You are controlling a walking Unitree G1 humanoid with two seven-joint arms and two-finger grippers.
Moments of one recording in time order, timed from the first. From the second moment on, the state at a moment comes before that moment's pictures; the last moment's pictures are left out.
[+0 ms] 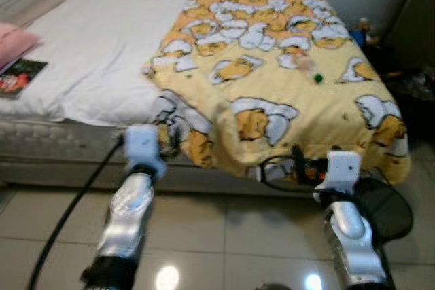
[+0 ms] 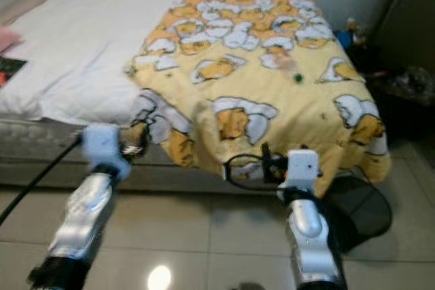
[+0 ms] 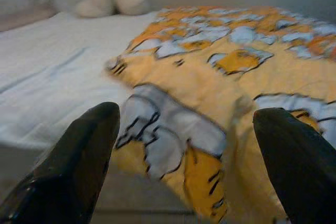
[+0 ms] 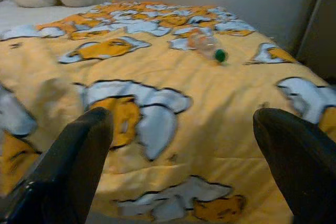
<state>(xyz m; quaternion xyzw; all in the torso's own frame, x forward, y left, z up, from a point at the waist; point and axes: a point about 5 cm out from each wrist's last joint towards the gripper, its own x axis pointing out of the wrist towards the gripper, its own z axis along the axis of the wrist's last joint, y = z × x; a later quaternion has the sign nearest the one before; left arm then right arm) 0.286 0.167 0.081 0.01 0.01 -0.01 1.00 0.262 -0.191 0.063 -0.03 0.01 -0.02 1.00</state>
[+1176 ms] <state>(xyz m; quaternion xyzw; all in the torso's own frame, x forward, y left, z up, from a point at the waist) 0.310 0.126 0.110 -0.02 -0.04 -0.07 1.00 0.271 -0.201 0.066 -0.05 0.00 -0.02 1.00</state>
